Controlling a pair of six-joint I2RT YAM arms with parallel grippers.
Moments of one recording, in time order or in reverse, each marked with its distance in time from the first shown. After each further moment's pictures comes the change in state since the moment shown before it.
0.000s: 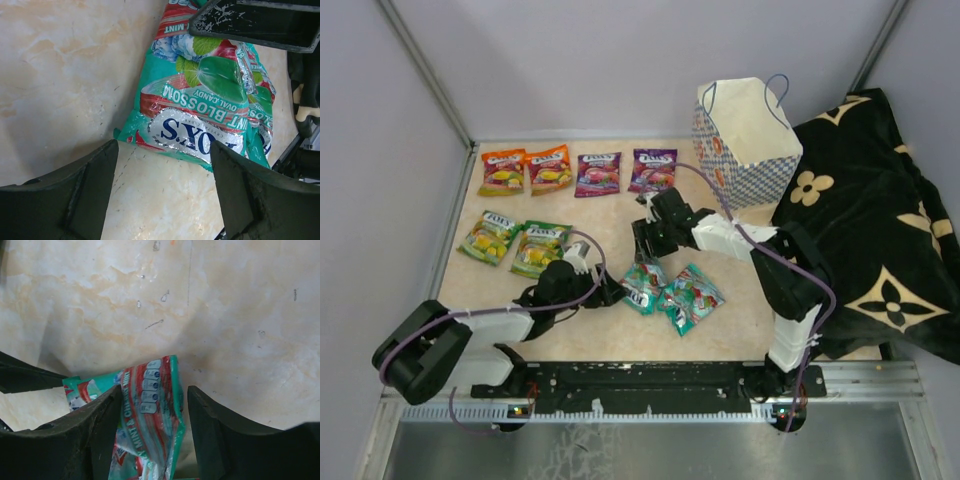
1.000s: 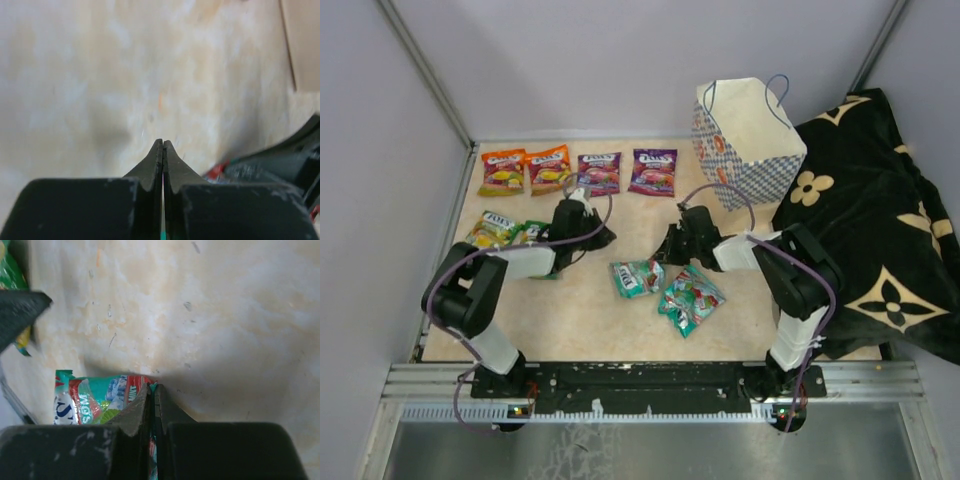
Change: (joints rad) left arm 0.194 0.380 0.450 -0.162 -0.057 0.102; right arm -0.123 -0.003 -0.322 0.475 -0.086 0.361
